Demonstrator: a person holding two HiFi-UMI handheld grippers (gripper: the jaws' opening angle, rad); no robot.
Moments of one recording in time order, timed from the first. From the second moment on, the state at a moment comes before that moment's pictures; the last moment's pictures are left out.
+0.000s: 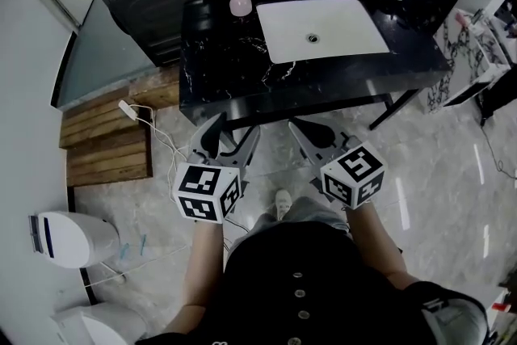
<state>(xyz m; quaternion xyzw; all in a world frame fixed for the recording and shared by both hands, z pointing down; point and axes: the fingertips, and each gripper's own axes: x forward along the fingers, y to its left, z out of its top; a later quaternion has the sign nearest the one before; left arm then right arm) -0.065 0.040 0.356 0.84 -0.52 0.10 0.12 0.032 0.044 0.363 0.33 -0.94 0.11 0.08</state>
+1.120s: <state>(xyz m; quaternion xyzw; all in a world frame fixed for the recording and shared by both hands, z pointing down) -0.070 -0.081 0.367 0.83 -0.53 0.11 0.14 0.040 -0.076 0.382 0.33 -0.93 0.12 0.09</state>
